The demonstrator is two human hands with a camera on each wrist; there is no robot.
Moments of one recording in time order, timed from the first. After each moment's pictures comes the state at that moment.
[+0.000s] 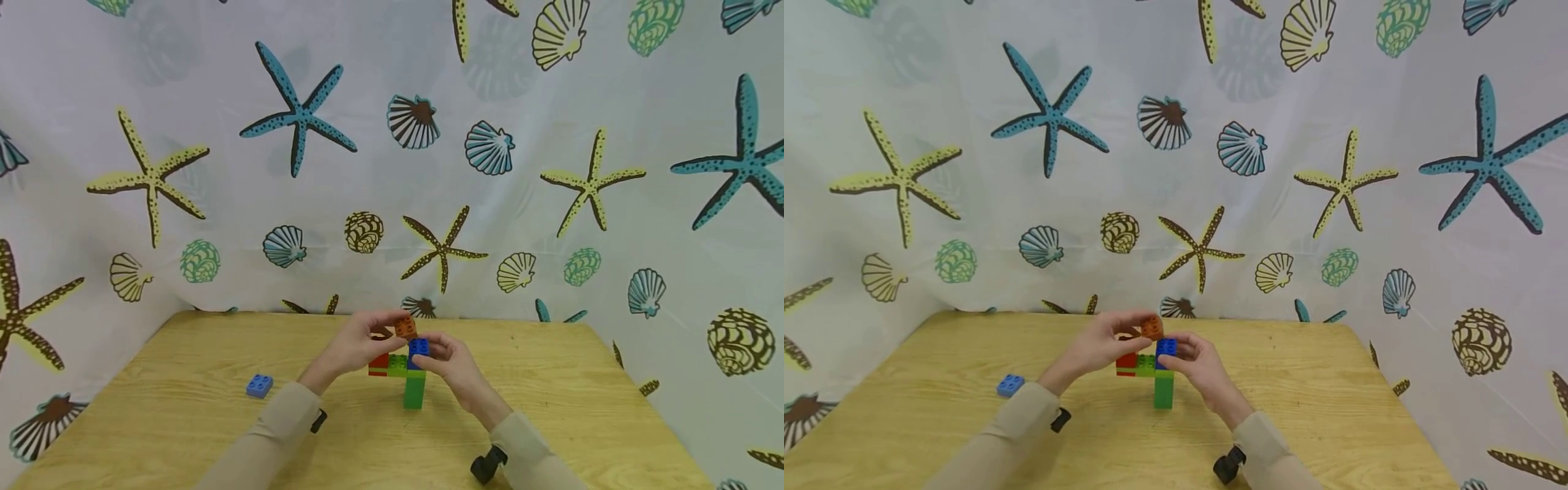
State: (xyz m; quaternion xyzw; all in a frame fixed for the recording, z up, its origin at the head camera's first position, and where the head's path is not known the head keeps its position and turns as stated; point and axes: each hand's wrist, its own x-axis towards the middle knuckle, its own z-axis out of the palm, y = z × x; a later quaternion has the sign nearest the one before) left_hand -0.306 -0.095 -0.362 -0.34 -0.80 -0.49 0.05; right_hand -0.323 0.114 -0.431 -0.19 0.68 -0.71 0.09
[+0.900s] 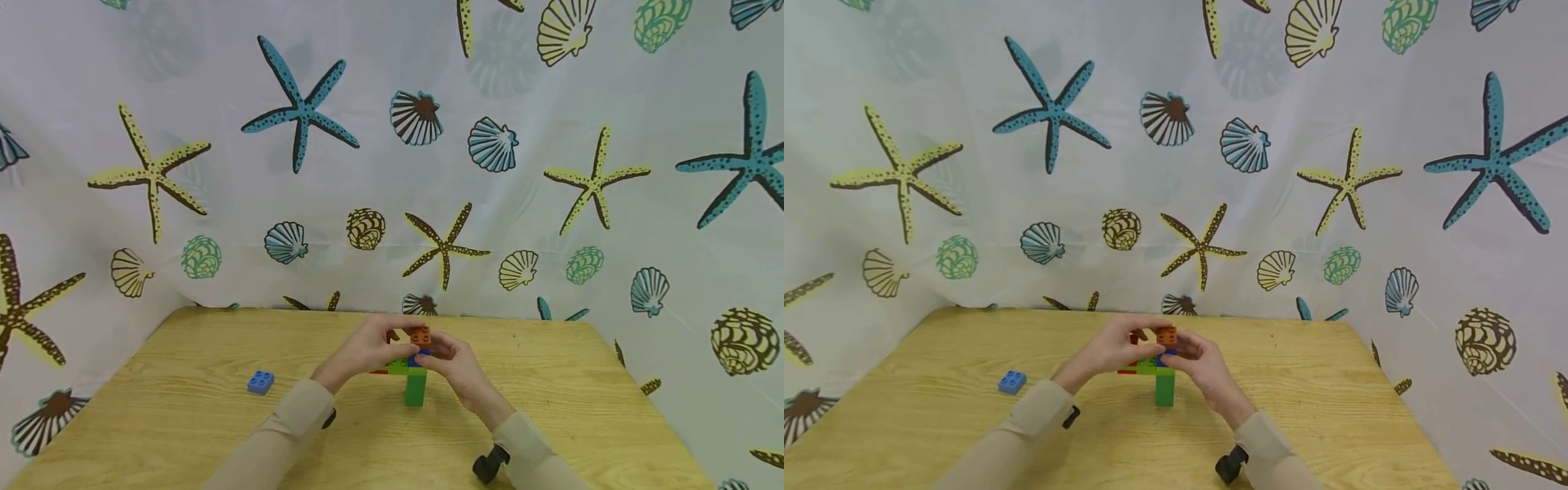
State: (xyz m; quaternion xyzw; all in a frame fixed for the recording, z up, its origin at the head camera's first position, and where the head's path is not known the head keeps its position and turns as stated) left_hand -0.325 -0.083 -0.382 -0.37 -0.84 -0.39 0.07; right_hand -0.322 0.115 -0.436 -0.20 0.66 -0.71 0.09
